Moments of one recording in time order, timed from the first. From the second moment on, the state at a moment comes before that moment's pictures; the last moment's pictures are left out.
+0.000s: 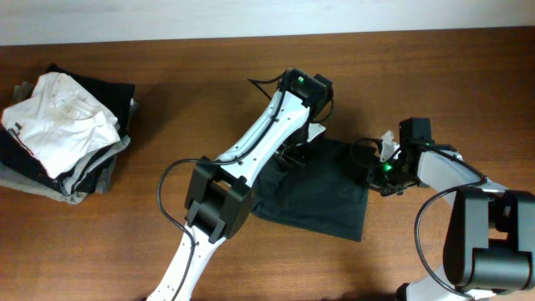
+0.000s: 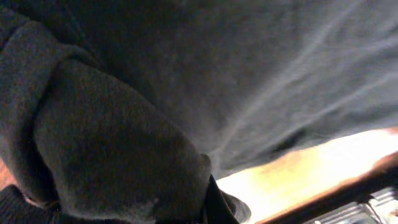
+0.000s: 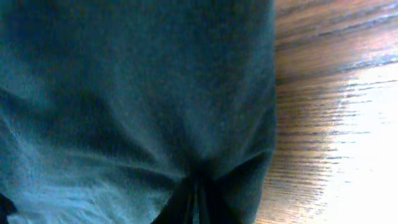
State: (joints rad) left arm -0.68 2.48 2.40 -1.69 0.14 0.01; right arm -0.11 1.76 0.89 -0.57 -0.45 0.21
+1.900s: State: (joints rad) left arm -0.58 2.35 2.06 -1.39 0.82 0.15; right arm -0.12 1.78 0.90 -0.56 -0.51 0.24
